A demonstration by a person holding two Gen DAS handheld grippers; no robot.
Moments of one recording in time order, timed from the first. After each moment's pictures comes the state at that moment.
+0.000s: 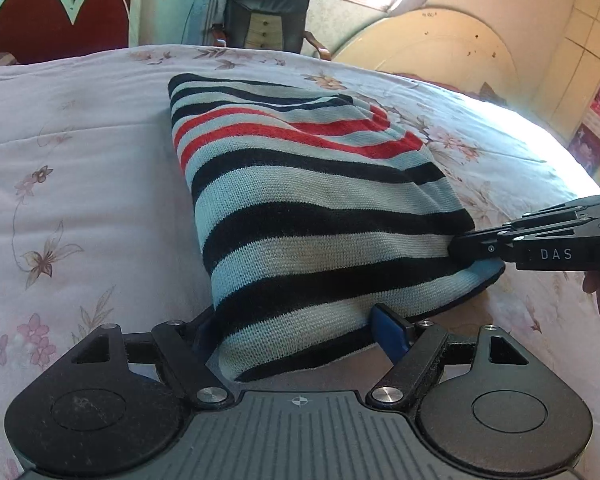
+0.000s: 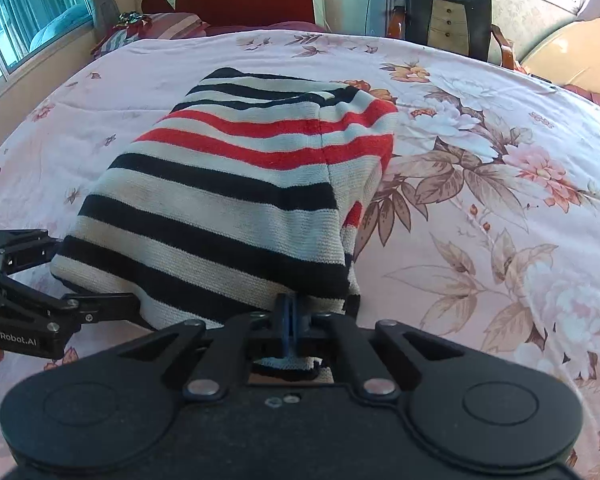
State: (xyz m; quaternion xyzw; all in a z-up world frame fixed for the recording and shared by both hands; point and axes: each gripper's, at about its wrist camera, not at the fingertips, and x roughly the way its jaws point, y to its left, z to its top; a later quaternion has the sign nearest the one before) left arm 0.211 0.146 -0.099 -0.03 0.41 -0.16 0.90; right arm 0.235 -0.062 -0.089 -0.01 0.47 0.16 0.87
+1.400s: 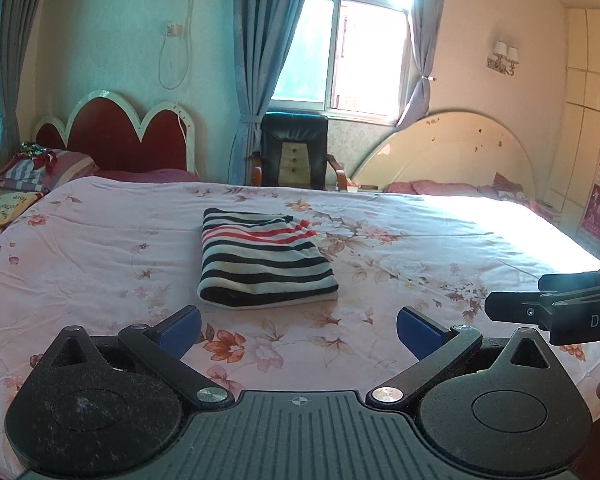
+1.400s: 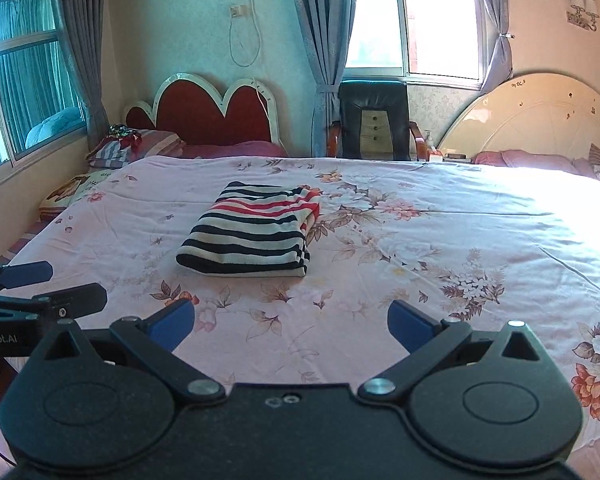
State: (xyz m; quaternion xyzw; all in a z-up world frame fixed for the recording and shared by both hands) left arm -0.096 0.080 0.054 -0.02 0.24 -0.07 0.97; right arm -0.069 -0.113 0.056 0.02 0.30 0.08 0.95
